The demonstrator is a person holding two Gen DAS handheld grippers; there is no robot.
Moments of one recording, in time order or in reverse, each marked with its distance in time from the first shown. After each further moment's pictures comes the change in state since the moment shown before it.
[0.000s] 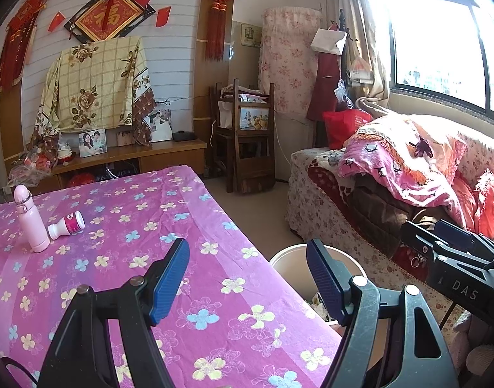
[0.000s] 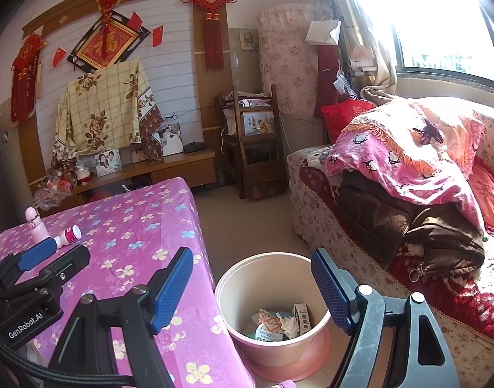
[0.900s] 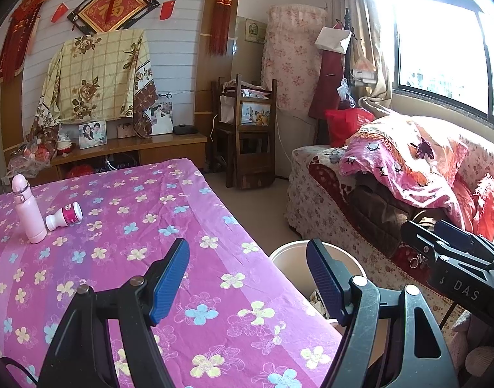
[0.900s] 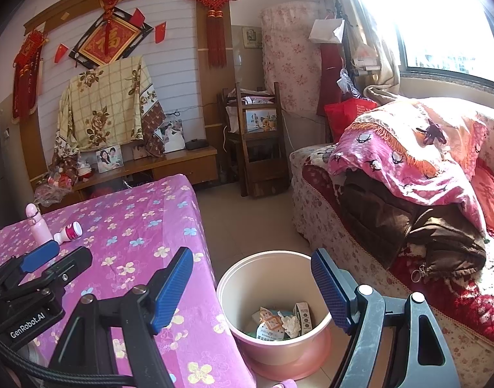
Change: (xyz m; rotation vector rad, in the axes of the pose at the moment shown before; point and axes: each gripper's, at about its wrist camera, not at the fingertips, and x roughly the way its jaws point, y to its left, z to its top) left arm 0.006 0.005 -0.005 -0.031 0.016 -0.004; right arm 0.004 0.008 0.002 -0.015 0.011 0.001
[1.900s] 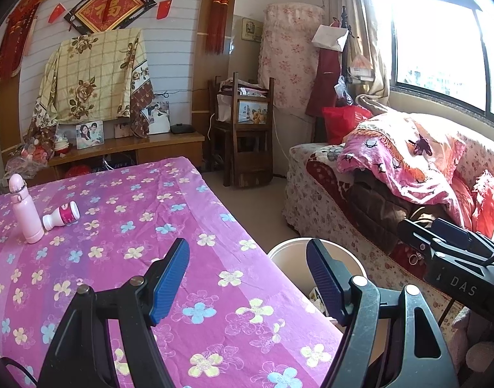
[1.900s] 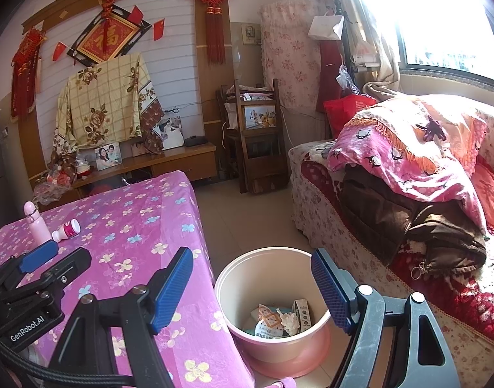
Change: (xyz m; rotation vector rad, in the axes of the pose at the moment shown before) left arm 0.004 0.003 -0.007 0.005 0.007 -0.020; right arm 0.008 -0.005 -0.006 0.000 0.017 -0.004
